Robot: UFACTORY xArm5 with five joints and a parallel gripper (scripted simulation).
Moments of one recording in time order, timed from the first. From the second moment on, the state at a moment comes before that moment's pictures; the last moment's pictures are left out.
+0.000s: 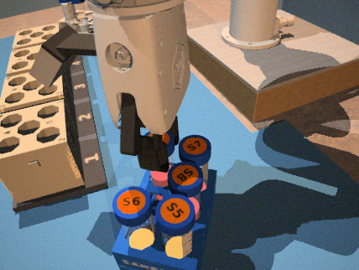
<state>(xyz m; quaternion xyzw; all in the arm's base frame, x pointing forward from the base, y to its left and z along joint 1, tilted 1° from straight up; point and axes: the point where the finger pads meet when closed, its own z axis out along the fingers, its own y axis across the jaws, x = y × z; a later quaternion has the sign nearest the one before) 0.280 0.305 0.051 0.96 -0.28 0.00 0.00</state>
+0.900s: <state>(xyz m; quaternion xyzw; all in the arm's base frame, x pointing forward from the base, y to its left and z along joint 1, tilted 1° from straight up) 0.280 0.305 0.065 0.96 -0.28 0.00 0.00</state>
